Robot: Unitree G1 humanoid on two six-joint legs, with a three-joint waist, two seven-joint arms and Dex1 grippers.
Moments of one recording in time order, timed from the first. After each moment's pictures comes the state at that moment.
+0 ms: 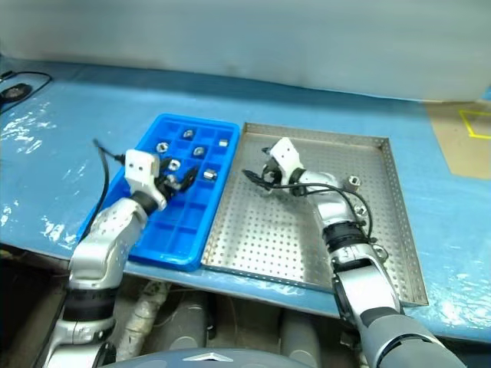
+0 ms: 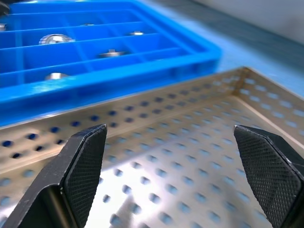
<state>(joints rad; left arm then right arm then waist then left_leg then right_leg) -0.34 0.24 0.07 -0.14 -0.26 0.42 -0.41 -0.68 -0.30 0.08 0.57 0.07 0.00 0.72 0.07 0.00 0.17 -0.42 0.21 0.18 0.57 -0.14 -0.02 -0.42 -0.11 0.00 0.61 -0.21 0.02</state>
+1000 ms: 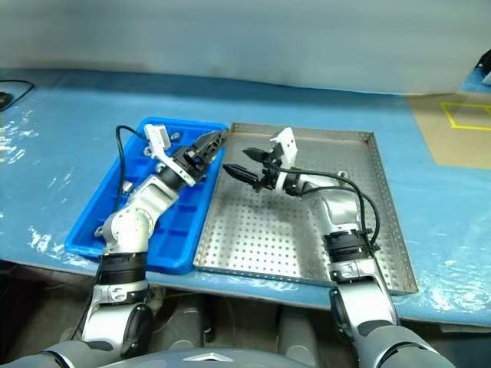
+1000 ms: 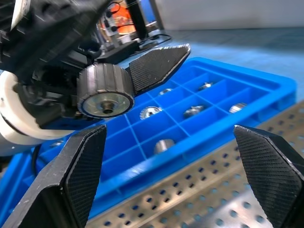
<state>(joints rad) -0.49 0.02 0.22 -0.07 -0.86 0.66 -0.45 -0.64 -0.21 0.04 0.20 0.42 0.51 0.88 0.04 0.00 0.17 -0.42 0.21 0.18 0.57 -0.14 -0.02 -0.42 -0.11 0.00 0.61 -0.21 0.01</state>
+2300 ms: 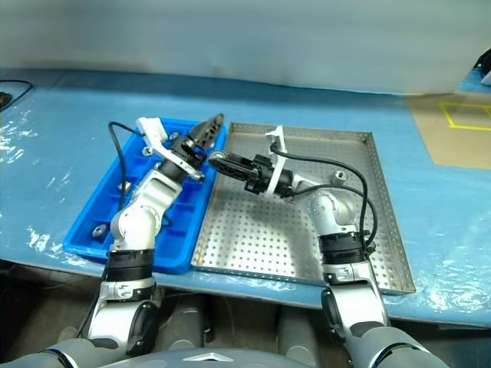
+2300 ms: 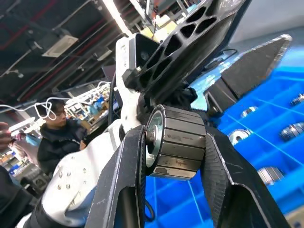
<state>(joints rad) -0.53 0.00 0.23 -0.01 -0.69 0.34 -0.31 -0.65 -0.14 -0.02 0.11 0.68 0.75 0.90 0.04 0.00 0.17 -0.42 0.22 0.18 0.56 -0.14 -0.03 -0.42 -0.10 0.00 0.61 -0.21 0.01</state>
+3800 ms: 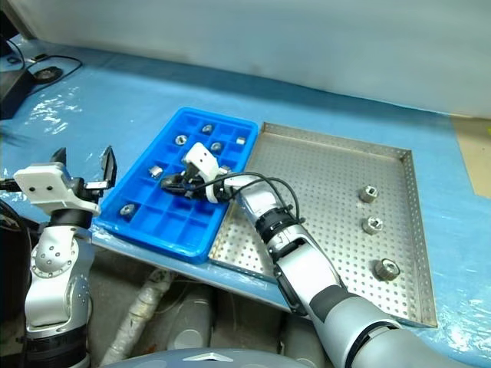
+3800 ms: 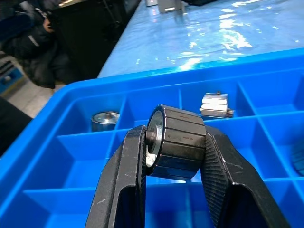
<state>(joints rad) 0.02 0.22 0.33 -0.48 -0.15 0.16 -0.01 -0.94 0.12 0.27 0.88 0.14 0.06 0.84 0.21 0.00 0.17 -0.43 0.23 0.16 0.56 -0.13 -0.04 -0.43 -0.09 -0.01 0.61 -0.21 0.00</state>
